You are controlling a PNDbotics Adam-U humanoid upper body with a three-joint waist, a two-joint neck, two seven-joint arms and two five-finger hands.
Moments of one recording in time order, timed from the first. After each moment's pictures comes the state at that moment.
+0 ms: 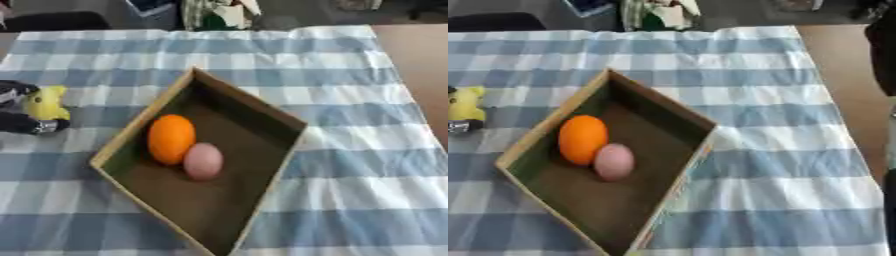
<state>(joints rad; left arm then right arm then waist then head) -0.70 0.75 -0.10 -1.32 -0.94 0.18 -0.72 -0.60 -0.36 -0.18 -1.92 -0.39 -0.07 0.17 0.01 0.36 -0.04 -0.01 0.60</state>
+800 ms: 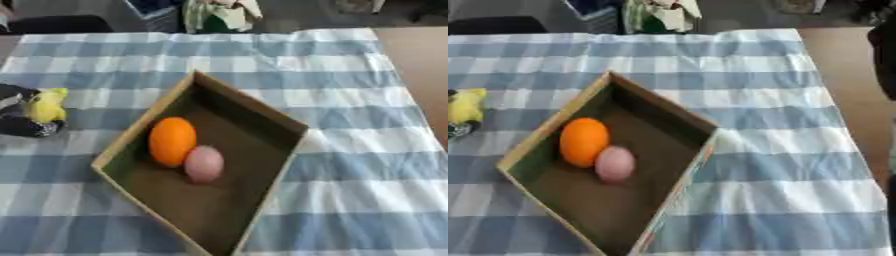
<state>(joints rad) -0.71 0.74 -0.11 -1.29 -0.97 0.17 -0.69 -0.60 -0.36 -0.18 -1.92 -0.38 -0.06 0.16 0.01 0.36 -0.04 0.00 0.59</state>
